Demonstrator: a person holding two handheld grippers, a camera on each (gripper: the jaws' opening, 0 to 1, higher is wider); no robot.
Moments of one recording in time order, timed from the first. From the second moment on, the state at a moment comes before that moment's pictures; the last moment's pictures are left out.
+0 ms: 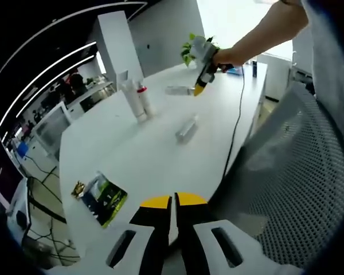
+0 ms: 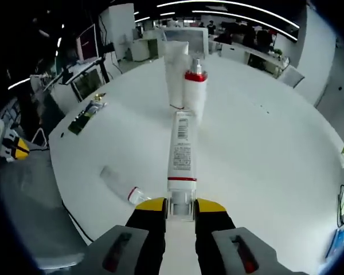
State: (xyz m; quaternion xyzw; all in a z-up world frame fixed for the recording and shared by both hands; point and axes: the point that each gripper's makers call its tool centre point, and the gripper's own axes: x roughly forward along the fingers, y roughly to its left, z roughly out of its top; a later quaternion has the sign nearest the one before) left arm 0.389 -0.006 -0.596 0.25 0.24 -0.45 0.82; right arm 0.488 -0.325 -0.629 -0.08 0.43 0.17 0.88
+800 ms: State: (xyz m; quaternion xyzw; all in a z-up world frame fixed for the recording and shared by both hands) left arm 0.380 -0.019 -0.585 0.22 0.22 -0.48 0.82; right arm 0.439 -0.184 -0.563 -0.07 0.32 0.27 0.91
